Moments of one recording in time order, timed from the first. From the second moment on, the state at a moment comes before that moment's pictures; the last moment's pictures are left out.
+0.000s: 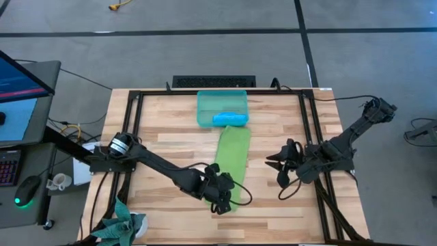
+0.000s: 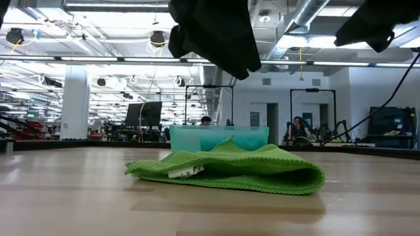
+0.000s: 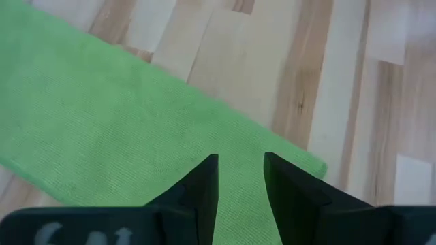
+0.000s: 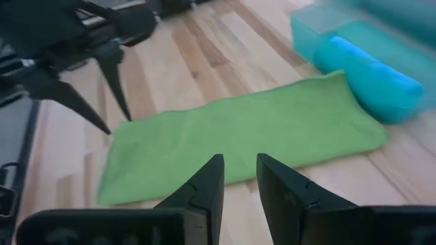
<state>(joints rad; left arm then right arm) -0.42 2.02 1.61 -0.59 -0.37 -0.62 0.66 0.97 0.69 -0.52 0.71 0.76</state>
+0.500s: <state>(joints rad) -0.41 2.01 1.61 -0.68 -0.40 -0.63 0.70 1.36 0.69 -0.06 0.70 0.47</state>
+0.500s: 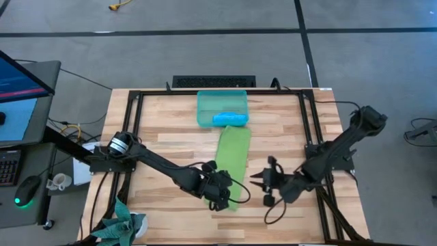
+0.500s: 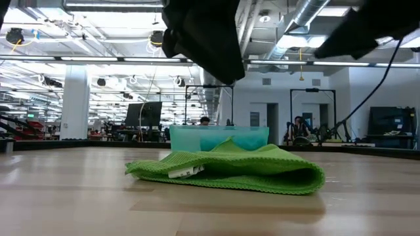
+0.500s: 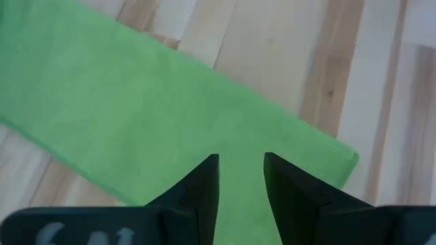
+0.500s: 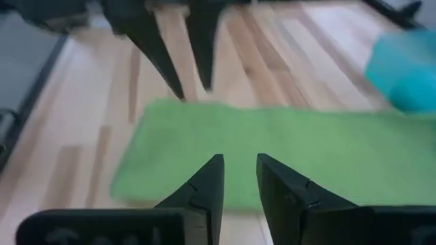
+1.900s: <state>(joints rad) -0.37 2.01 1.60 -0.74 -0.51 -0.64 0.60 1.53 0.69 0.17 0.43 0.44</state>
